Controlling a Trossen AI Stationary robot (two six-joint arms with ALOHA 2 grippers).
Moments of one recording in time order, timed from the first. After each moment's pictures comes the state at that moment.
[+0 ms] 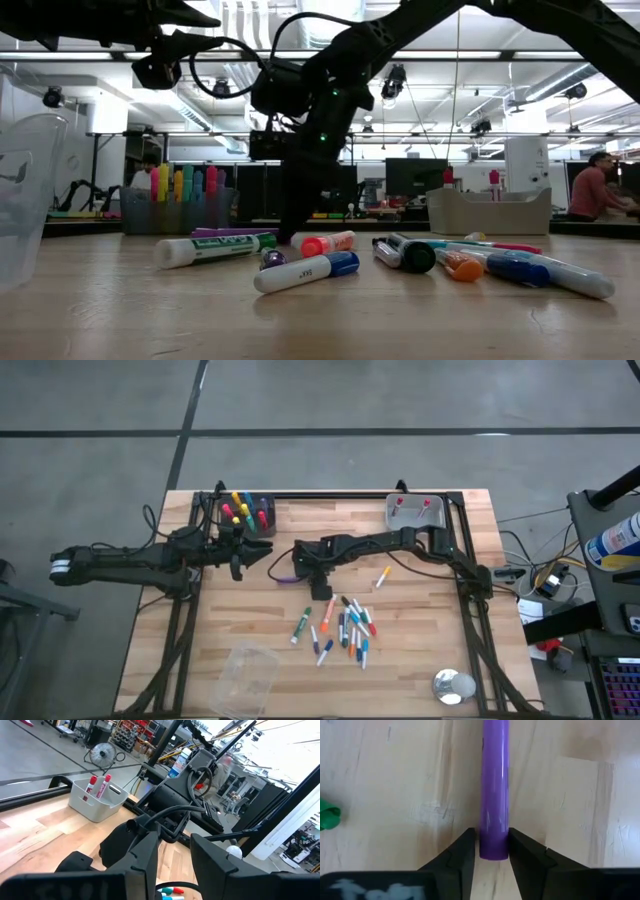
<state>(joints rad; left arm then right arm) 0.12 0.62 0.44 0.22 -0.03 -0.55 -0.11 2.28 1.73 -0.62 -0.07 -0.21</state>
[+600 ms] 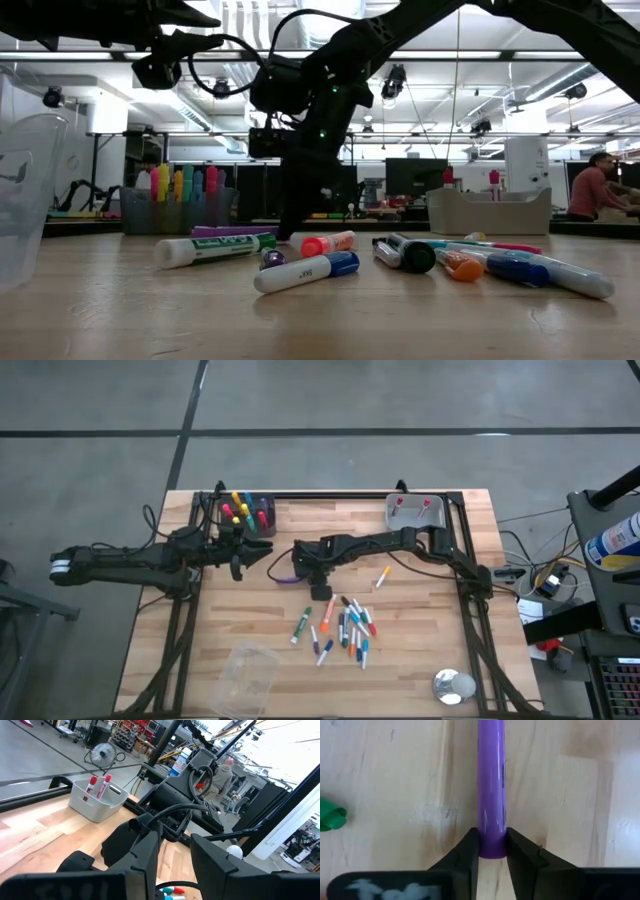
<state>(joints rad) 0.12 0.62 0.44 0.22 -0.03 -0.54 -0.11 2.27 1.74 -0.63 -0.08 -0.19</state>
